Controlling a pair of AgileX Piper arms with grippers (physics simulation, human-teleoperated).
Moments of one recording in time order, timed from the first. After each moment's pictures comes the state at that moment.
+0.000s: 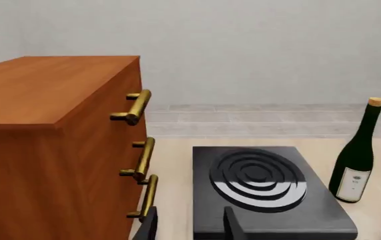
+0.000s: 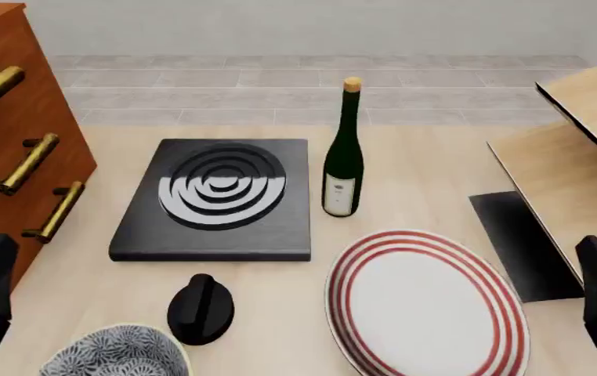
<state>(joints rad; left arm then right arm) 0.00 0.00 -0.01 0.00 0.01 0.00 0.00 0.00 0.00 0.00</state>
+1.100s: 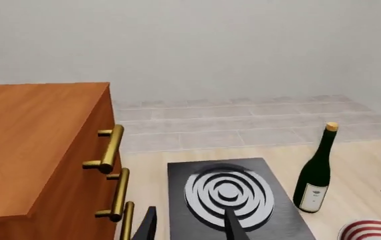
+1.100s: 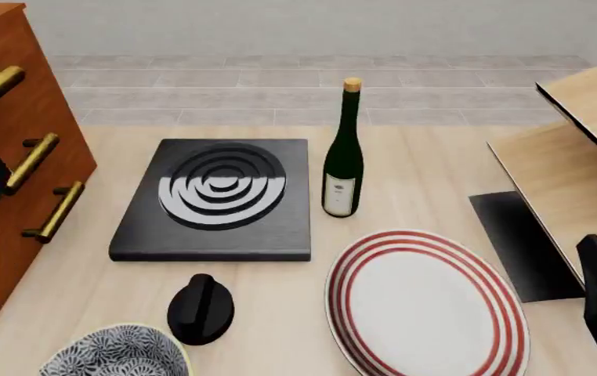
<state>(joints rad) -0.11 0.28 -0.32 0.09 -0.01 -0.01 0.01 0.00 0.00 0.01</state>
